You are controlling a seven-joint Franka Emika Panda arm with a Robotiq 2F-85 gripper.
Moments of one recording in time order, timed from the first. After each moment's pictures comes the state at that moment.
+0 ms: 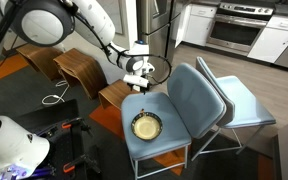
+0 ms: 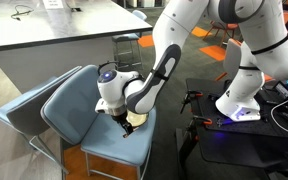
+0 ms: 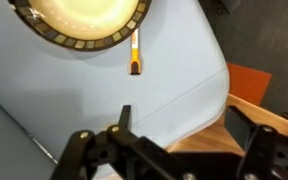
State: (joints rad) arm 0.09 0.75 0.19 -1.85 -0.21 2.49 -0.41
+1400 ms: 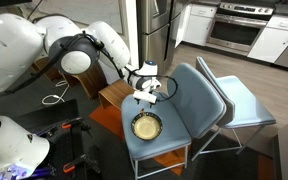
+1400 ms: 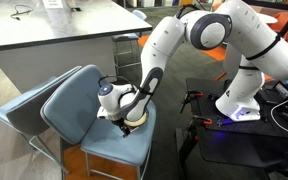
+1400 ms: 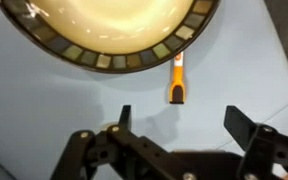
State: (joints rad) arm 0.06 1.05 0.14 -1.61 -0.24 2.51 -0.50
